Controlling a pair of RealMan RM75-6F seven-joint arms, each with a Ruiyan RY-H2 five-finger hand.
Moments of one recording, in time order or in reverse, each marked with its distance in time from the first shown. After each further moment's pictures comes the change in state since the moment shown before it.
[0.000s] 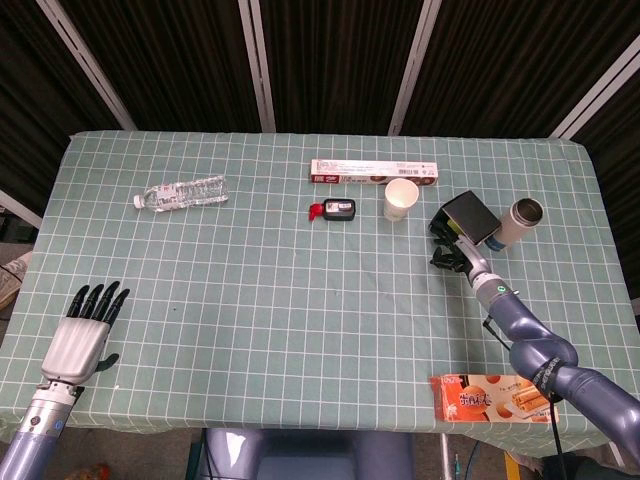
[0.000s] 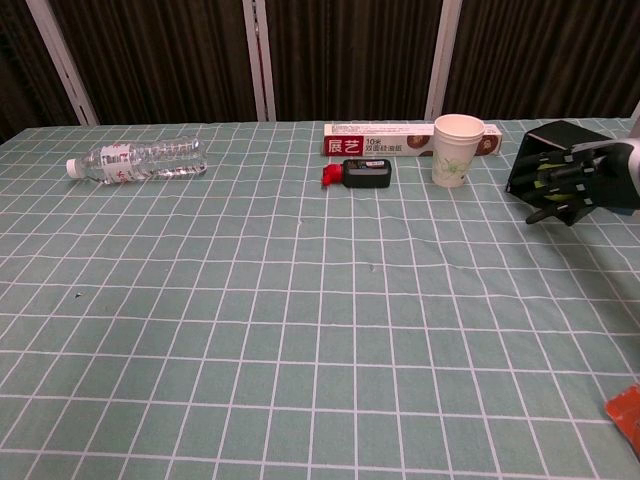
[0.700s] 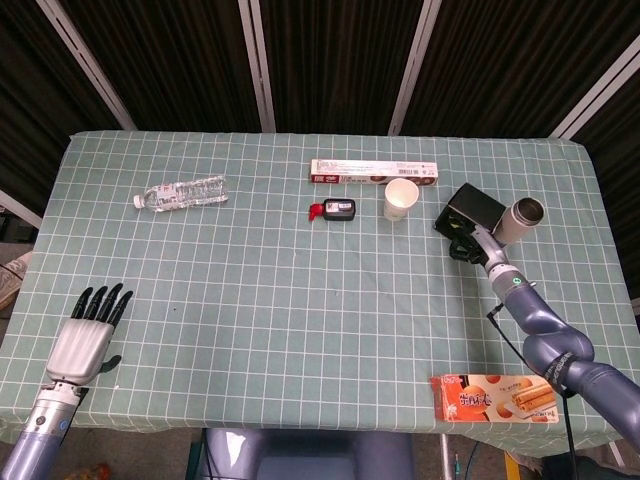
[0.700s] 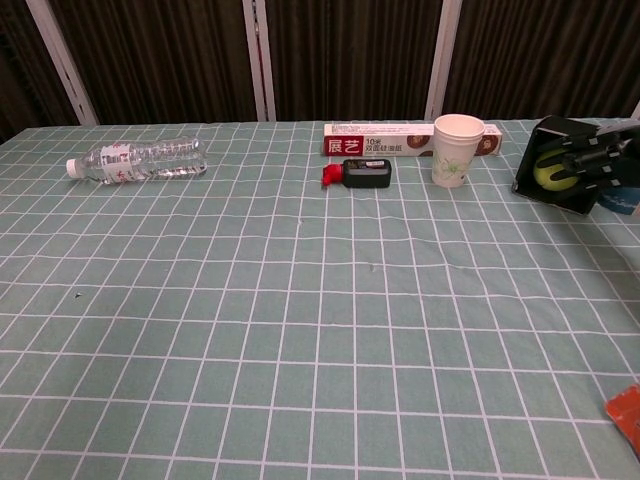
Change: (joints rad) left arm -0.006 -0.007 0.009 -0.013 -0.020 -0.004 0.031; right arm 0.009 0.037 -0.022 0.043 -0.081 0.017 0.051
